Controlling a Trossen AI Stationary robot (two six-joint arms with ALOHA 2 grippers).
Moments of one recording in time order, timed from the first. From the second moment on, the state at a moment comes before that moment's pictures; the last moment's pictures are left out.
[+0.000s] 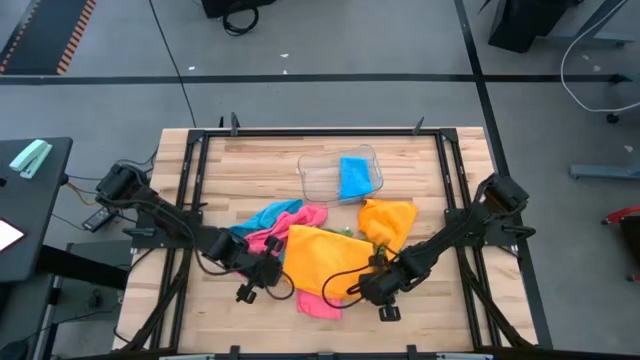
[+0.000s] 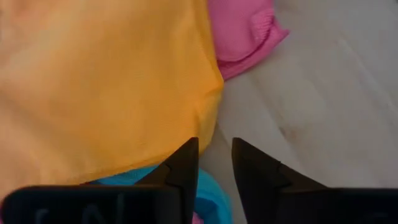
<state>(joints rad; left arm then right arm) -0.53 1.49 0.90 -0.40 -0.18 0.06 0.57 1.75 1.00 -0.39 -0.03 0.55</state>
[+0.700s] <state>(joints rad) -0.65 1.73 0.90 -0.35 -0.58 0.51 0.58 1.55 0.99 -0.44 0.24 0.53</state>
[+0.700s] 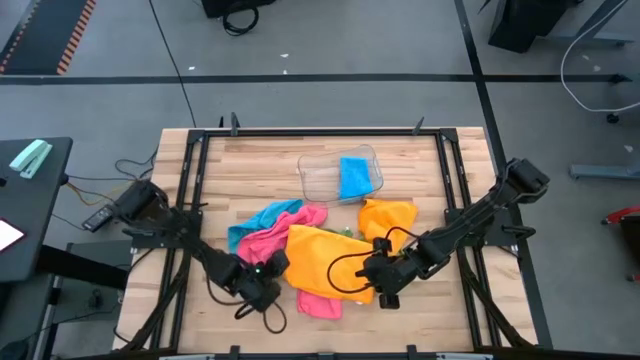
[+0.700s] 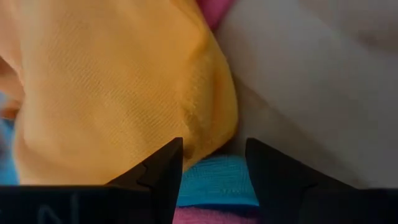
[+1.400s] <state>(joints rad) -0.72 1.83 0.90 -0.24 -0.76 0.55 0.58 1.56 0.99 -0.44 0.24 0.58</state>
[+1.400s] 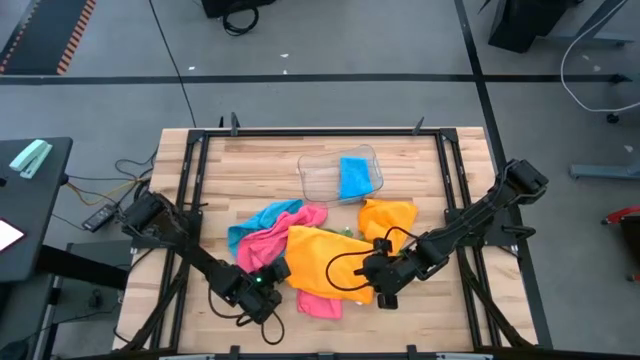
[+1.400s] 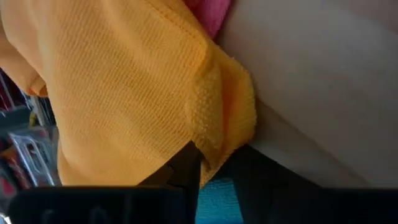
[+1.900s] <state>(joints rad) -0.72 1.61 0.90 -0.24 -0.52 0.11 0.57 1.56 0.99 -0.41 0.40 0.50</state>
